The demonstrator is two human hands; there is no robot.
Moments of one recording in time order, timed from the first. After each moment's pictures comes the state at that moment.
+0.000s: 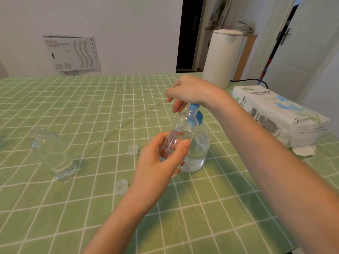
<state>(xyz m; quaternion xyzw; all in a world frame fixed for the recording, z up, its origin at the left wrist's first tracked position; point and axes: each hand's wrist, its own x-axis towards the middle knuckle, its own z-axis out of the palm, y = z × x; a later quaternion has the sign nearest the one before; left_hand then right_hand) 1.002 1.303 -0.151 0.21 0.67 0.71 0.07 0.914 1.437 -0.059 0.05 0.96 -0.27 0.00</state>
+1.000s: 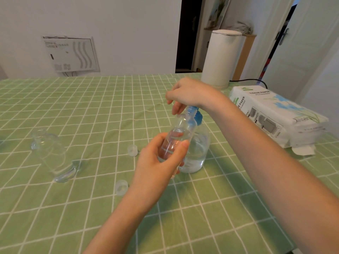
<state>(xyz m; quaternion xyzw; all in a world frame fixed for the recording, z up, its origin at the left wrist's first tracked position) 1.002 1.302 -0.151 0.20 0.67 0.71 0.07 0.914 1.437 -0.064 0.06 0.96 -0.28 0.00</state>
